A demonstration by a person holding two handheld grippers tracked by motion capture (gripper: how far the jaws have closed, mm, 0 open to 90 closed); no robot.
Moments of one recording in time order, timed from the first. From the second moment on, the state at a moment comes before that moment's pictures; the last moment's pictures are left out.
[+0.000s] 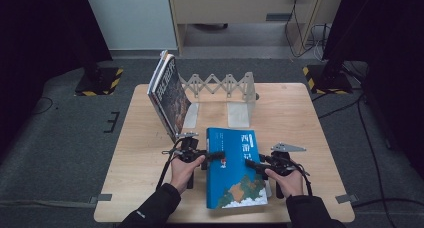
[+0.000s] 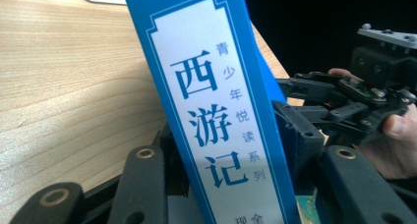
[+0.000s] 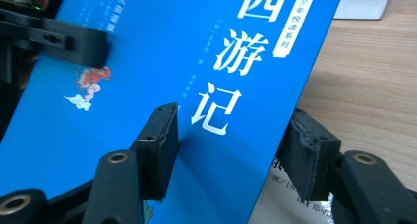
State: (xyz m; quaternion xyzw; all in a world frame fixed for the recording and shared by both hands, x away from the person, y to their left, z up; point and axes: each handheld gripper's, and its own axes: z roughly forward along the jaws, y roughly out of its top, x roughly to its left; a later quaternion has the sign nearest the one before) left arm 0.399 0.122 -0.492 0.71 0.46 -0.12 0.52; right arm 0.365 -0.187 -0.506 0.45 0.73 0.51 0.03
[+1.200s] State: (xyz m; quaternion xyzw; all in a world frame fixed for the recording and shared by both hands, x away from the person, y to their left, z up) left arm 0.394 0.111 -0.475 0.70 0.44 -0.12 0.55; right arm 0.366 -0.180 -0.503 0.42 0.75 0.51 0.01
